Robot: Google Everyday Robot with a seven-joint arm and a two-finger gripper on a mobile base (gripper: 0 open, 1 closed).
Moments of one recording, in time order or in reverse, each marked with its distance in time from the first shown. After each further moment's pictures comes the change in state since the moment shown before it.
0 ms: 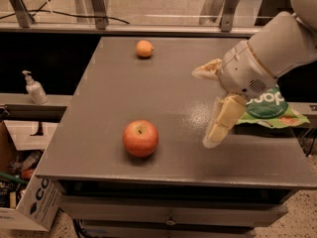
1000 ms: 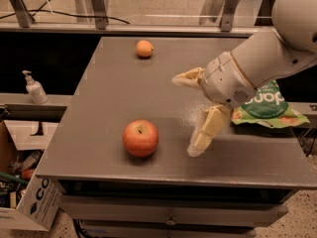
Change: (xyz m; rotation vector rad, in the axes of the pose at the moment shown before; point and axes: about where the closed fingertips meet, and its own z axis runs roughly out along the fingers) arm -0.029 0.014 0.032 -0.070 -0.138 -0.089
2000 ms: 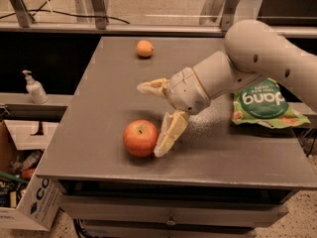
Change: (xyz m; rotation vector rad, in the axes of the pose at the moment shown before) arm -0.027 -0.026 0.078 -0.091 -0.237 -0.102
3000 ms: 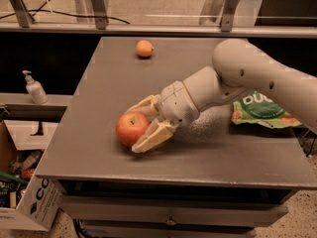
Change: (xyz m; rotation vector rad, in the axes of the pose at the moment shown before) arm 0.004 0.011 0.034 -0.051 -0.075 0.009
